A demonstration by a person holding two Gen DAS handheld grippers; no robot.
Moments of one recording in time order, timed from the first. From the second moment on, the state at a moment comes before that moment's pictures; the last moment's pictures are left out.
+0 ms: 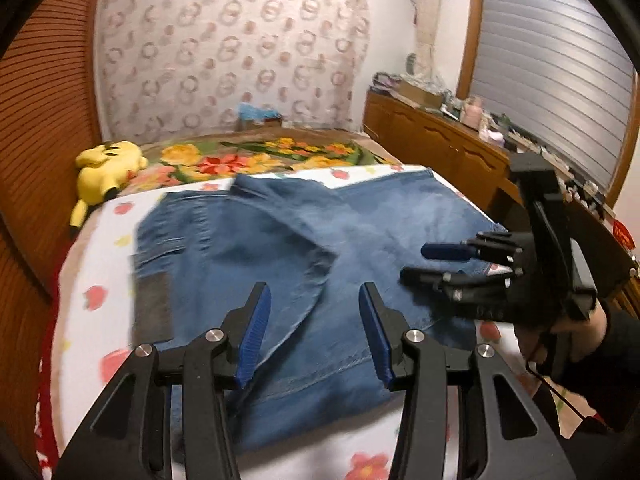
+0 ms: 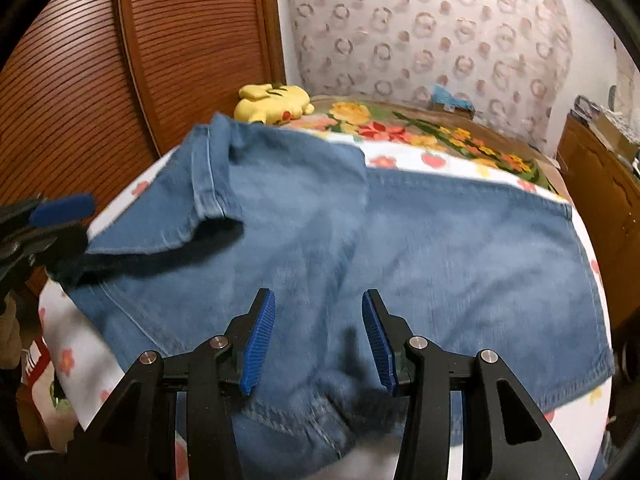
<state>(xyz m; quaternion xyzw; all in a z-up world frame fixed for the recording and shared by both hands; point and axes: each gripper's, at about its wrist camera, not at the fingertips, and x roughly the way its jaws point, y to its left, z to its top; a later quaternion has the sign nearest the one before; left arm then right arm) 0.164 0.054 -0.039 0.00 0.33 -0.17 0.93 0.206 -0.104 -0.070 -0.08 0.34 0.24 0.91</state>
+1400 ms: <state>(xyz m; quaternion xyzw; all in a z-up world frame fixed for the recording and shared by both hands) 0.214 0.163 -0.031 0.01 0.36 -0.01 0.93 0.205 -0.114 -0.089 -0.07 0.35 0.23 0.91</state>
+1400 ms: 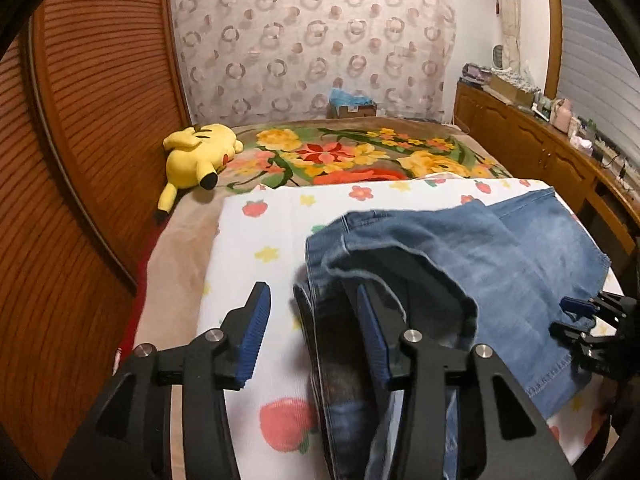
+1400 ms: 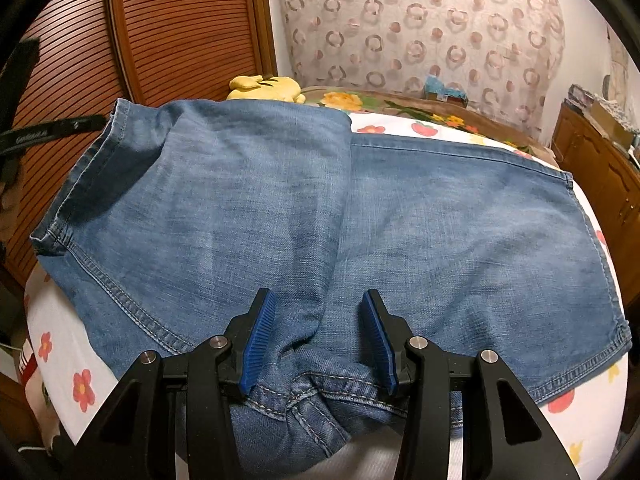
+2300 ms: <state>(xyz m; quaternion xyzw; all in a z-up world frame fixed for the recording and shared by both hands) 0.177 0.139 -0.079 0.01 0.39 -0.04 0.92 0.204 -0.115 -0.089 -0.07 0.35 0.23 0.91</state>
